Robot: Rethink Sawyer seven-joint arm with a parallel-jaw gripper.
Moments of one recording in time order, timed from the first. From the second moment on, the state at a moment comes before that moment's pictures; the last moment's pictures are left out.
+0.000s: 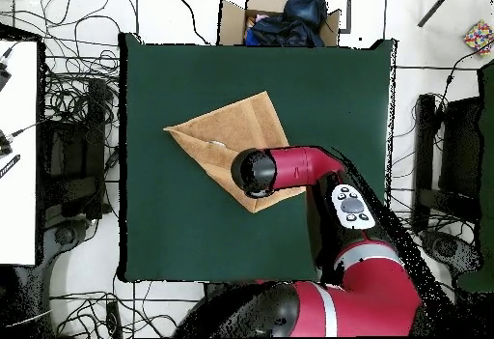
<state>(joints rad) -0.40 -0.48 0.22 1.60 -0.46 0.58 1.64</state>
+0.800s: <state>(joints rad) -0.40 -0.41 0.22 1.57 -0.46 0.58 1.64</state>
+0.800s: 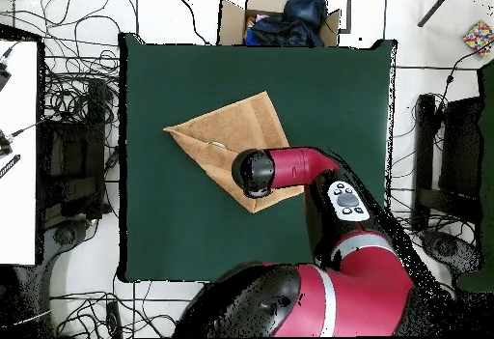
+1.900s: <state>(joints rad) -0.40 -0.41 0.24 1.57 -0.46 0.58 1.64</state>
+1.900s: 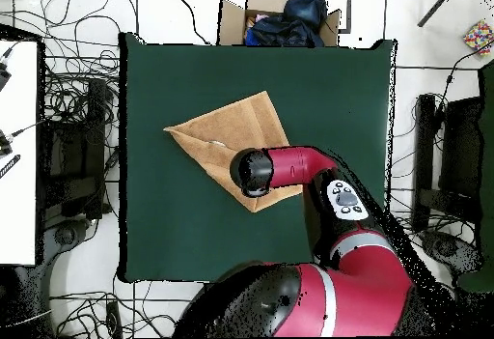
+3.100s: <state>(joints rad) -0.38 -0.60 0.24 1.66 -0.45 0.69 1.64</state>
